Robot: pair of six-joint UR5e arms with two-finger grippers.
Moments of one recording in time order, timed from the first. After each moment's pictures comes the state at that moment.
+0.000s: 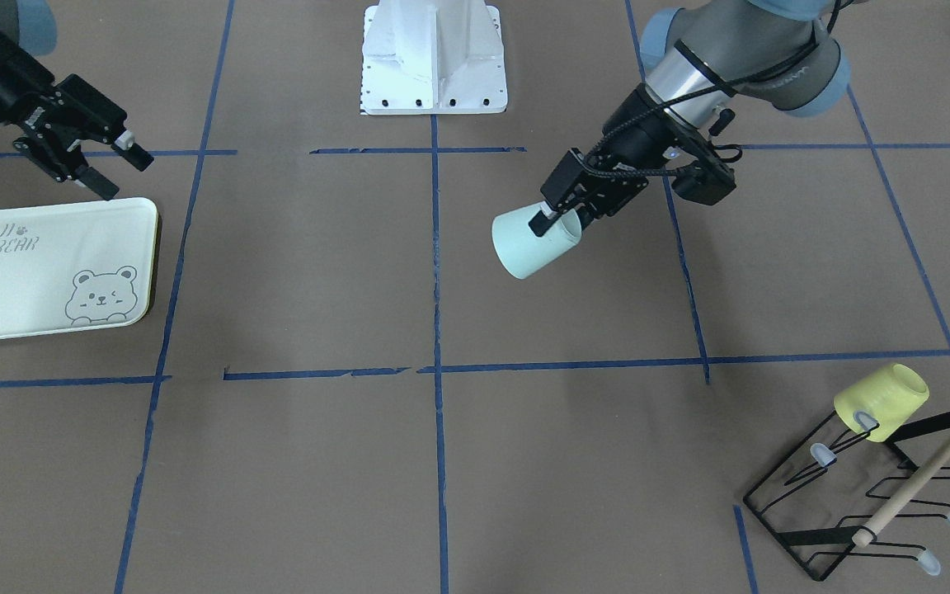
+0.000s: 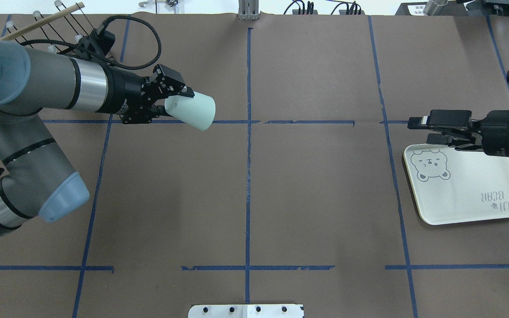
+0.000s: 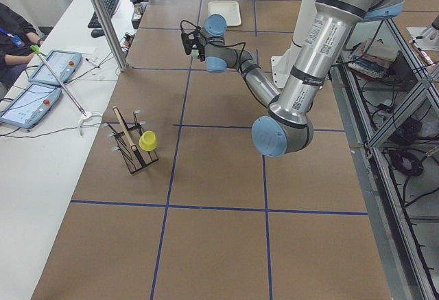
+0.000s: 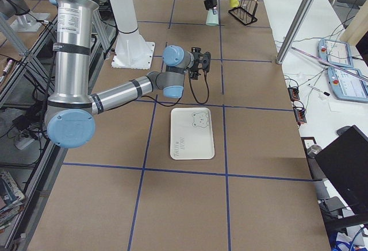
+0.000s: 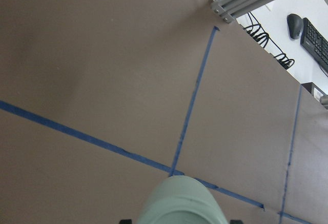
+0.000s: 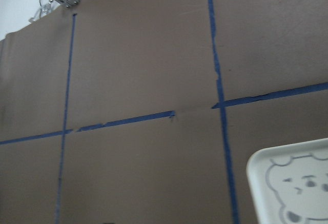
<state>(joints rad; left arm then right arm) -0.73 -2.01 -1.82 -2.38 -1.98 -1.84 0.85 -1.65 1.98 -0.35 2.03 1.60</state>
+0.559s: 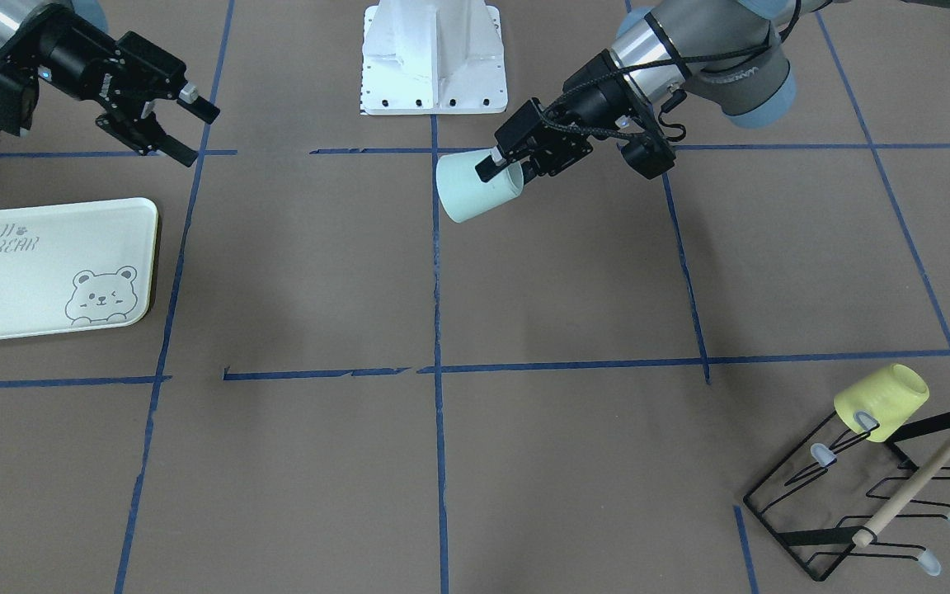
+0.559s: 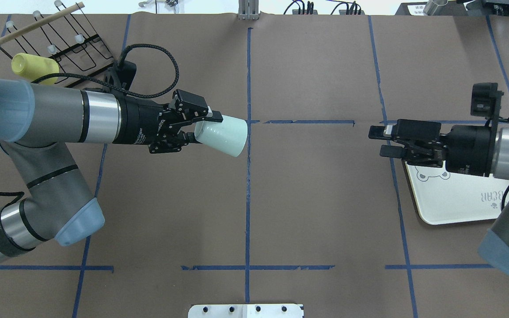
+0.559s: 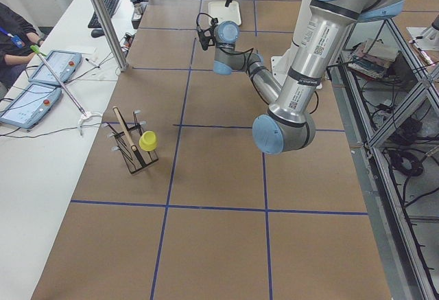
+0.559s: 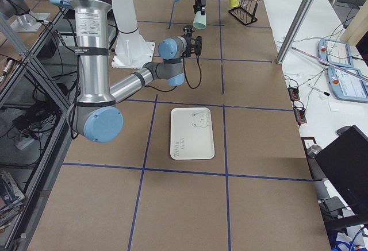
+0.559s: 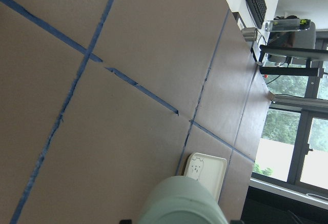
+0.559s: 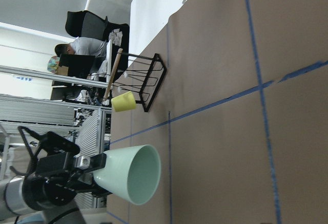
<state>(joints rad) -0.65 -2.02 -1.80 -2.67 -1.98 -2.01 0.62 -1.50 1.98 -0.16 1.83 1.76</state>
